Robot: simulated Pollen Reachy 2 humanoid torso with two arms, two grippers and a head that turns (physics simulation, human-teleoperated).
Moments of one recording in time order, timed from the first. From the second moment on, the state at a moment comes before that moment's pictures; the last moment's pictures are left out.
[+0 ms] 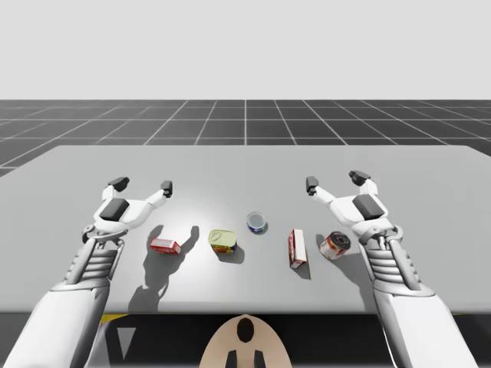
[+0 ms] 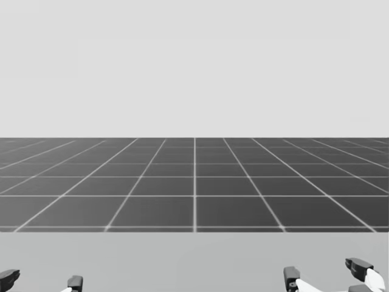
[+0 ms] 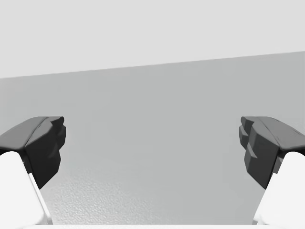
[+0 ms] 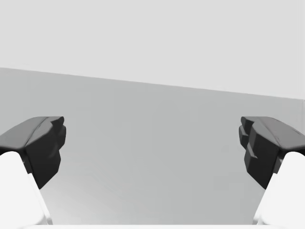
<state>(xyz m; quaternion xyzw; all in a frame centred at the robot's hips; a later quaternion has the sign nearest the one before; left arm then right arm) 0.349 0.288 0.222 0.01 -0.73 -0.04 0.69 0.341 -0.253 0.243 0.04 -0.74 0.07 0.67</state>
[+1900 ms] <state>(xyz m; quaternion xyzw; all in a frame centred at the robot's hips) 0.302 0.271 0.248 0.01 -0.69 -0.04 0.73 0.346 -0.253 0.237 0.01 -0.72 0.06 0.69</state>
